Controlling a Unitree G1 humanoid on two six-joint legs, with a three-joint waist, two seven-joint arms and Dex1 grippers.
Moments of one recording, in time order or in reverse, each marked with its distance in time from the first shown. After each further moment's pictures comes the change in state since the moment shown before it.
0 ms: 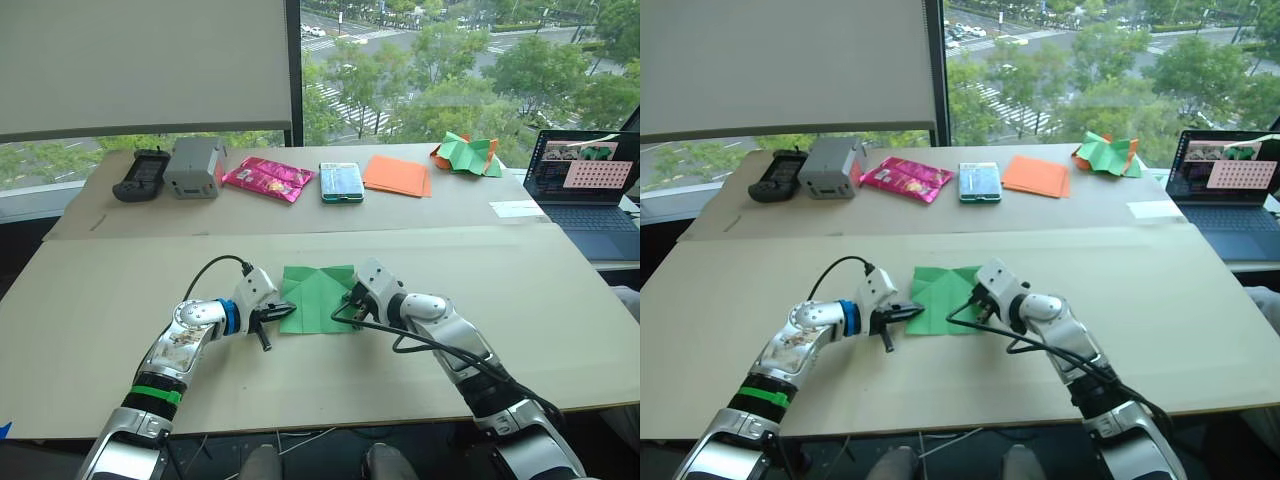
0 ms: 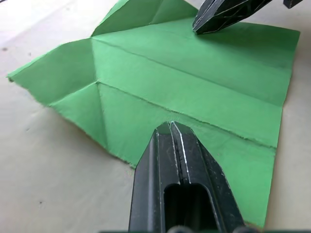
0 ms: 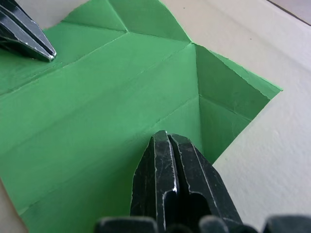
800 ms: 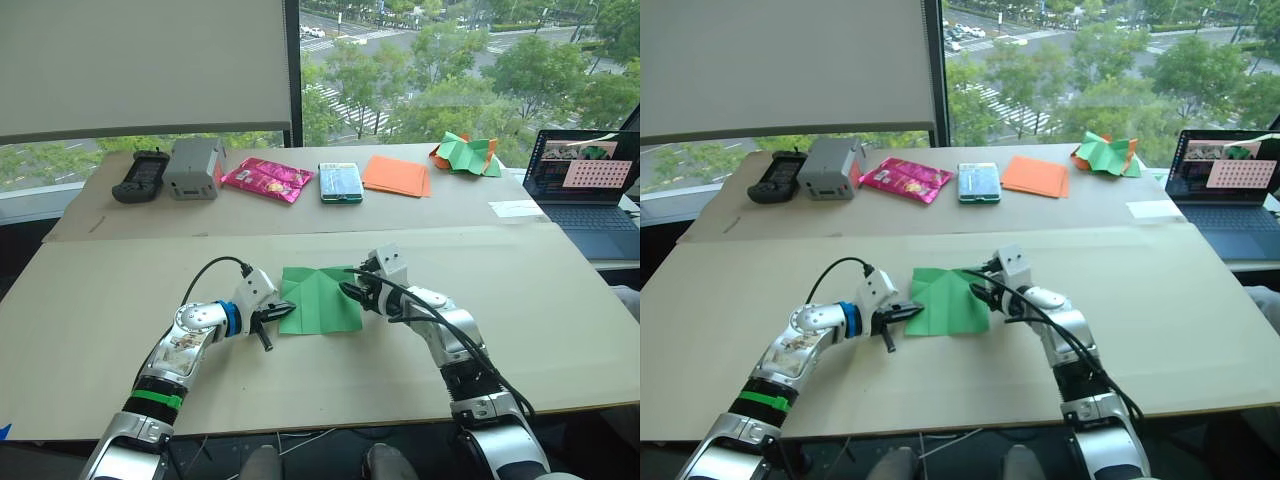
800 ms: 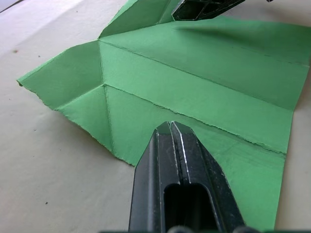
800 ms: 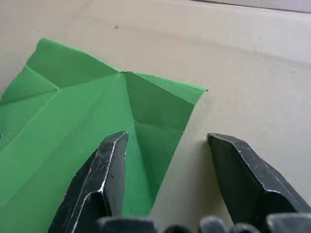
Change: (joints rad) left arm 0.017 -0.011 0.001 -0.021 0.006 0.002 0.029; right arm -0.054 0.197 -0.273 0.156 0.142 0.084 -0.124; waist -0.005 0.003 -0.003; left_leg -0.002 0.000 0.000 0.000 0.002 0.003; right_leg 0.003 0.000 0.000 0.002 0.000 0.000
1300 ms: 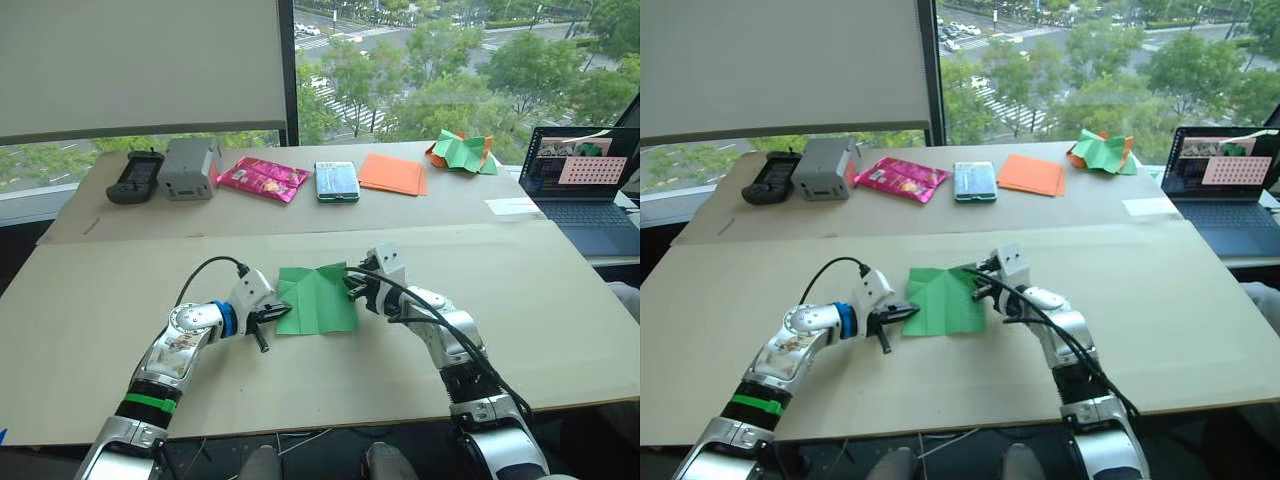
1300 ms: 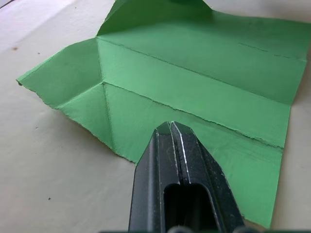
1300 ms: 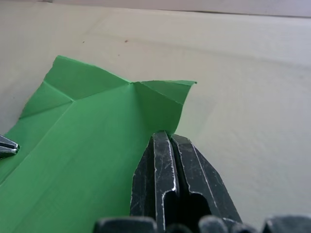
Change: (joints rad) left arm 0.034 0.031 0.016 -0.081 -0.009 0.056 0.001; right arm 0.040 -0.023 0.065 -0.100 0.002 -0.053 0.031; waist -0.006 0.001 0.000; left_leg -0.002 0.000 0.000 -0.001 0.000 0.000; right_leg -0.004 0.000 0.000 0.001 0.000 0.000
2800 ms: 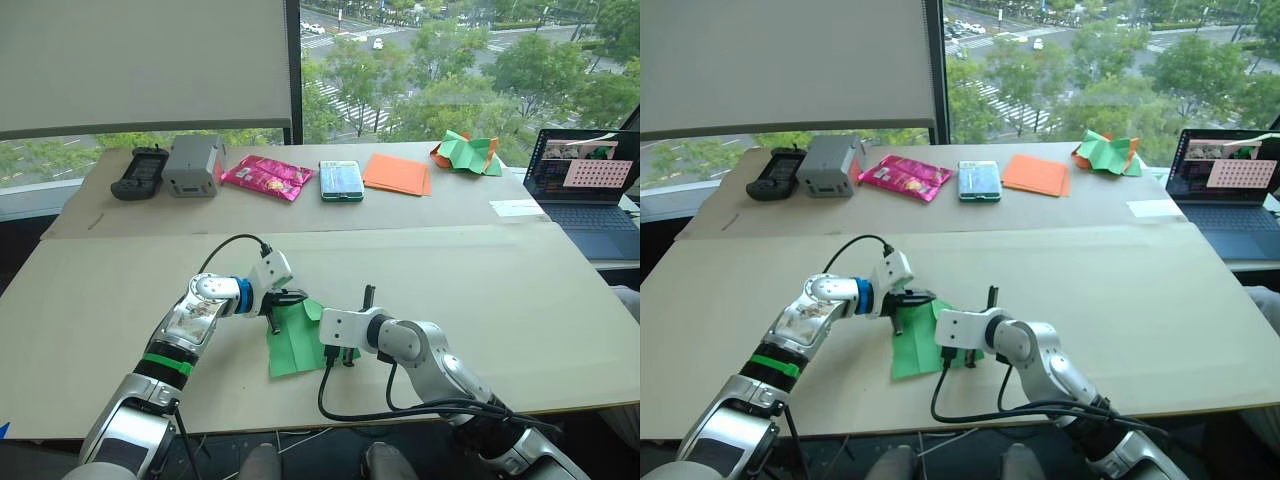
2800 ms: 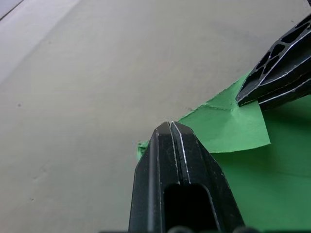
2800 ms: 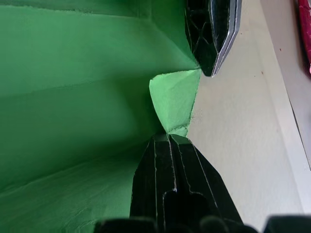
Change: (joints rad) left arm -0.234 -0.018 -0.125 0.177 0.042 -0.010 -0.107; right arm 0.119 -0.220 0.467 -0.326 -0.691 -0.220 0.170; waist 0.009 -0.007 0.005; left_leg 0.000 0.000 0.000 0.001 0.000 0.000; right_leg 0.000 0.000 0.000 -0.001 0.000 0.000
